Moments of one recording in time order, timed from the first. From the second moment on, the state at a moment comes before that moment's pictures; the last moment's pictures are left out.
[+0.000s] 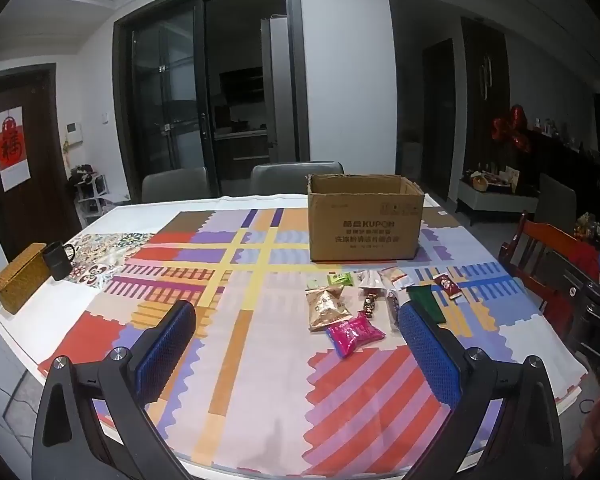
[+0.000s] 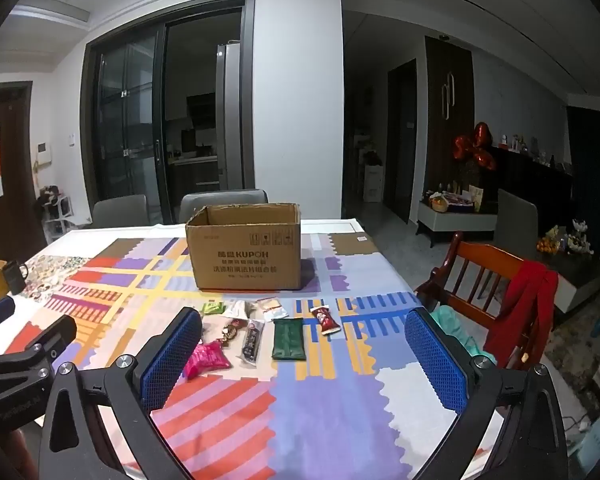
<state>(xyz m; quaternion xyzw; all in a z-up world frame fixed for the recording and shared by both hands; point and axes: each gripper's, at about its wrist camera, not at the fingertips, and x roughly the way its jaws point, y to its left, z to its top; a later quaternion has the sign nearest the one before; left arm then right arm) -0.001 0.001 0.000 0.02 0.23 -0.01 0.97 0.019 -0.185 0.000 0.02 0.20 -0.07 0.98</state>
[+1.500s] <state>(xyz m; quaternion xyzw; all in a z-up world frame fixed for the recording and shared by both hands) -0.003 -0.005 0.007 0.03 0.23 -0.01 0.97 0.013 -0.187 0.010 0.02 0.19 -0.08 0.98</state>
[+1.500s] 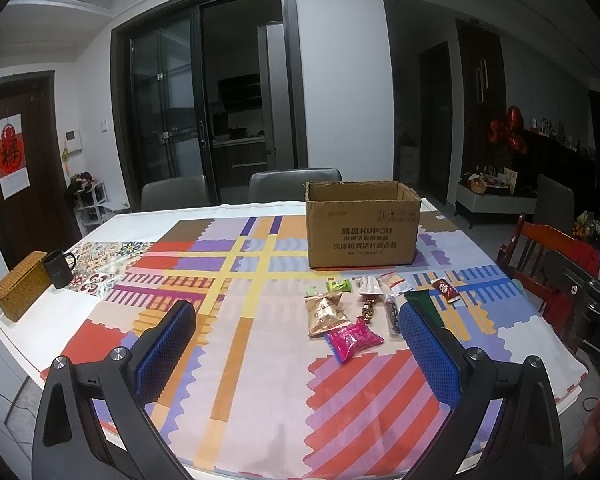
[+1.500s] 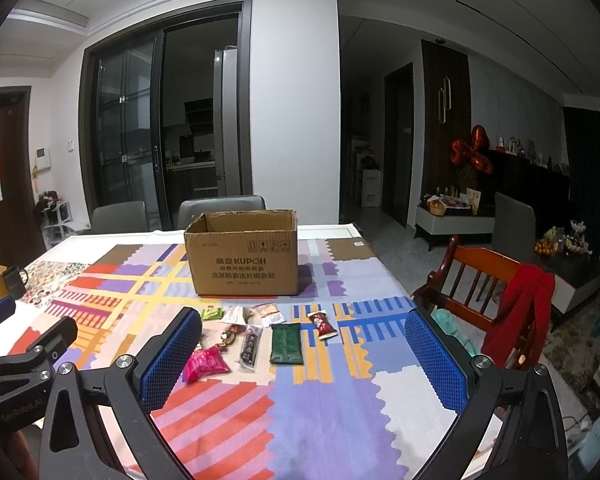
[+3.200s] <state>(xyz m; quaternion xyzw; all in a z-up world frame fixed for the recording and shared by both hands) -0.011 -0.002 0.000 0.03 0.23 -0.02 0.97 0.011 -0.189 0.003 0.02 0.20 -0.08 0.98</state>
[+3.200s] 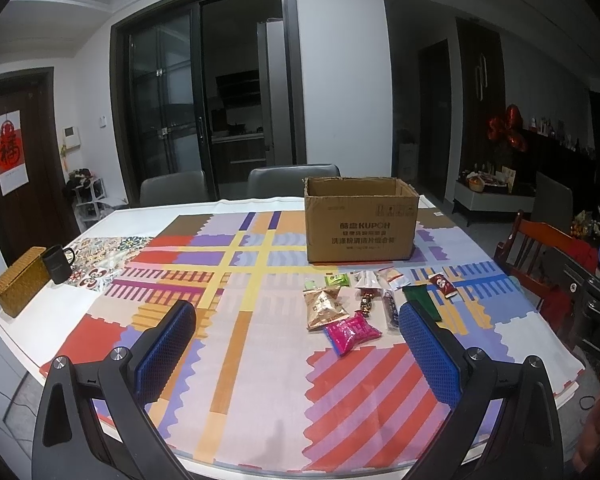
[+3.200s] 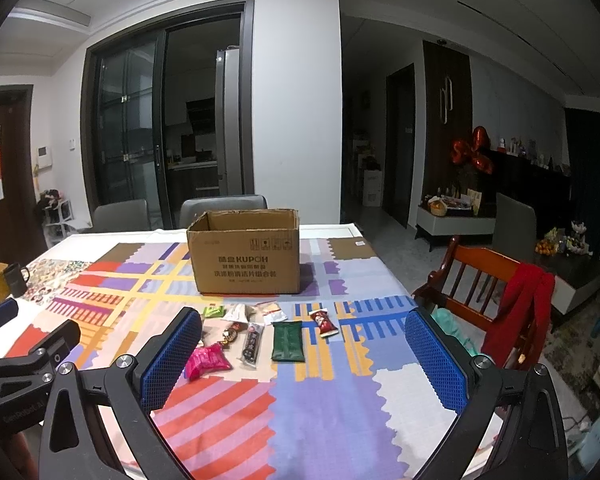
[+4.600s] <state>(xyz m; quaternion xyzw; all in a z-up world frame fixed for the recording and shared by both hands) 0.146 -0.024 -0.043 0.06 0.33 -0.02 0.94 0.148 -0.195 -0.046 0.00 0.28 -0.07 0.96</state>
